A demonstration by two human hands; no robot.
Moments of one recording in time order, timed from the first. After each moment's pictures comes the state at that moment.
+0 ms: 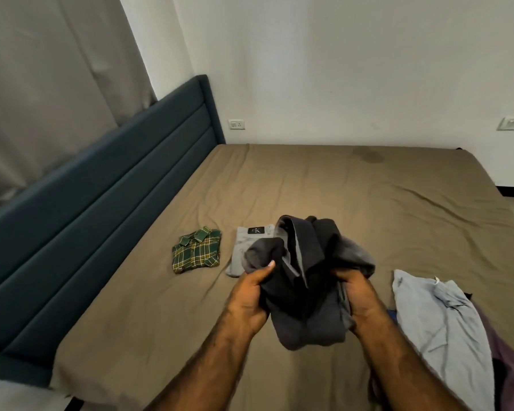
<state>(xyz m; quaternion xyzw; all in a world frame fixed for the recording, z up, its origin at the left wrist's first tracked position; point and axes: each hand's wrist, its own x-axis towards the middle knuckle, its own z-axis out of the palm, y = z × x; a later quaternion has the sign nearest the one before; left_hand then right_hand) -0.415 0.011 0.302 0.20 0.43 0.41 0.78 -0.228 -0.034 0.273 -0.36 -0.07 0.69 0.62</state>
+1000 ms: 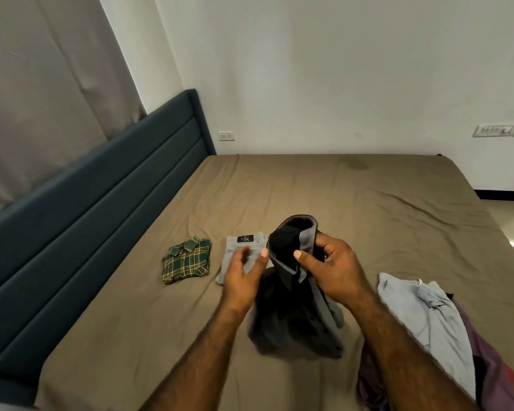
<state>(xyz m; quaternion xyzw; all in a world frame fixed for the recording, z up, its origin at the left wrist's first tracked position) -0.395 0.011 0.313 0.55 0.59 0.34 0.49 -0.204 -0.051 0.350 -0.59 -0.52 0.31 0.54</state>
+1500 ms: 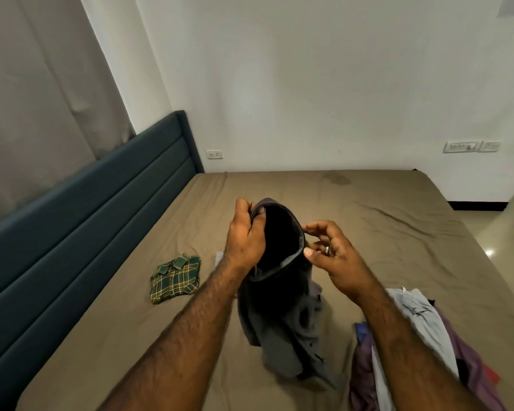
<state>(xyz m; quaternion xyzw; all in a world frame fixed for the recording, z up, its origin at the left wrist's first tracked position) -0.347 0.037 0.415 0.70 0.46 0.43 0.32 -0.161 -0.057 0.367 -0.50 -0.52 0.40 0.56</state>
